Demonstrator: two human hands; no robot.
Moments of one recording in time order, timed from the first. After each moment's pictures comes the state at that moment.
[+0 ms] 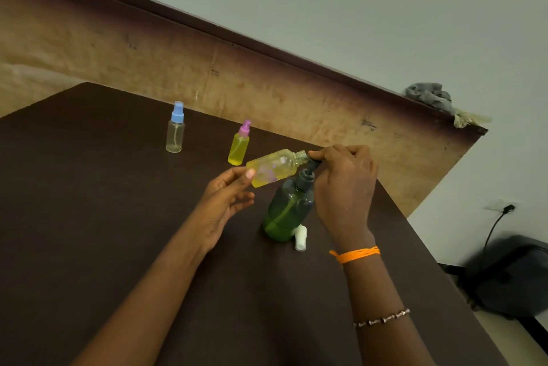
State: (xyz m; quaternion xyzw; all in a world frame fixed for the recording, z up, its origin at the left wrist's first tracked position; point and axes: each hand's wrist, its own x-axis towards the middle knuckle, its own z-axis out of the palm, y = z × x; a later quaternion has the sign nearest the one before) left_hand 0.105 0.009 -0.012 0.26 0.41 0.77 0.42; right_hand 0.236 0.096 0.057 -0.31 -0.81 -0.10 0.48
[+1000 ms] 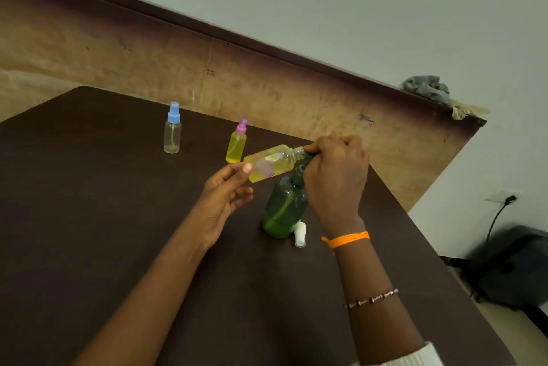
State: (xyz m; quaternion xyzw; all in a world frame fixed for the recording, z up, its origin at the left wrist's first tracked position) left_hand 0.105 0.012 -0.011 0.26 0.40 0.77 0.42; right_hand 0.225 0.095 0.064 -0.34 -0.81 -0.09 0.47
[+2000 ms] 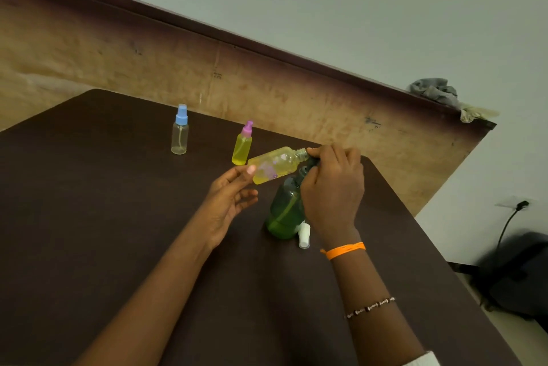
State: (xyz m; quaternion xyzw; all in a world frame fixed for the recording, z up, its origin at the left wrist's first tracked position) left_hand 0.107 0.010 -0.012 0.25 0.39 0.77 0.43; right_hand 0.225 0.094 0.044 -0.31 -0.81 -0.12 0.49
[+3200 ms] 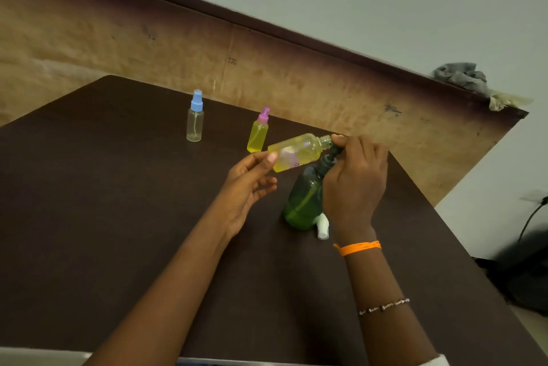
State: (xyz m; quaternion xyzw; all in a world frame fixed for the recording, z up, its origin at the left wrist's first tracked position) left_hand 0.104 0.011 -0.011 0.26 0.40 0.77 0.42; right_hand 0.219 0.097 0.030 -0.32 -0.77 -0.09 0.55
